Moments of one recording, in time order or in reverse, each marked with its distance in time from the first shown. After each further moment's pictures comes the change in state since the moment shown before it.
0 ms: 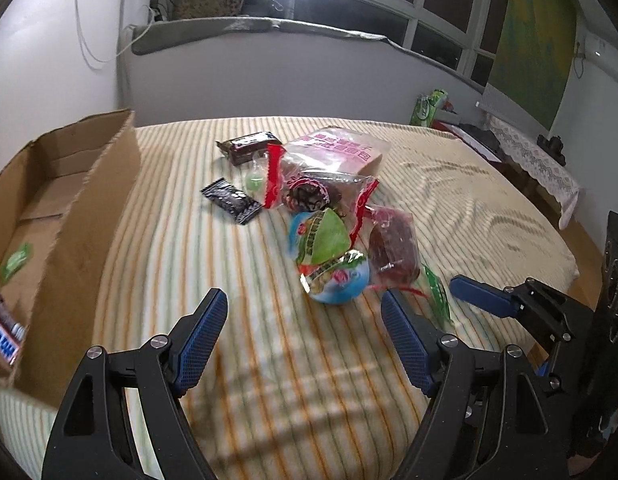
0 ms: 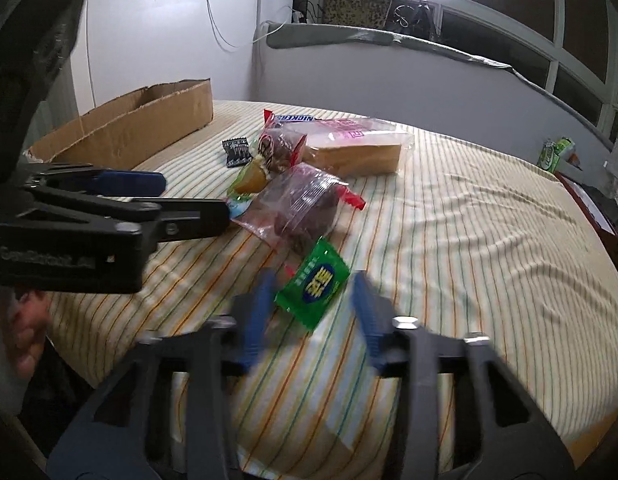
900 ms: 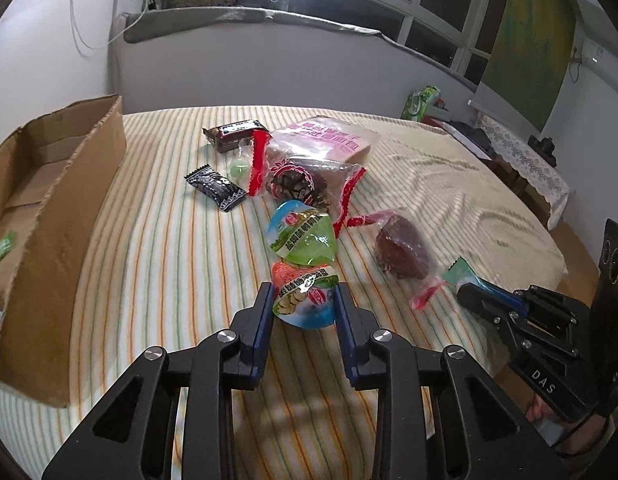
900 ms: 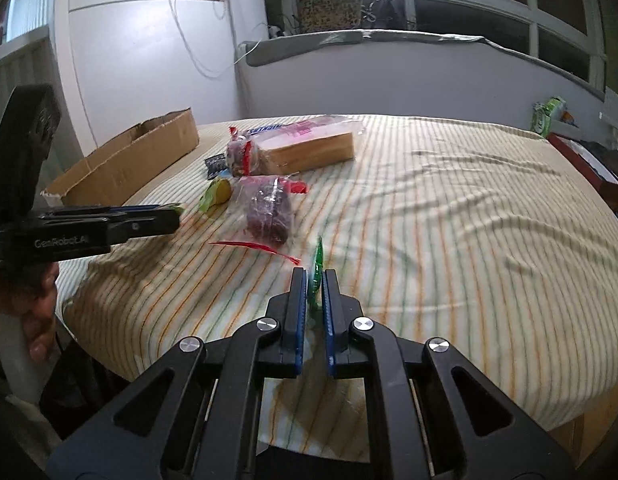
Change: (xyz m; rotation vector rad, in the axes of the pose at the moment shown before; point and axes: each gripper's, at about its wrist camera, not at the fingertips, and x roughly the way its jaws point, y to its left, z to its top) left arm -0.006 0.000 -0.007 -0.025 0.022 -0.050; right arm -0.029 -0.045 -0.022 0.163 -0.039 0.058
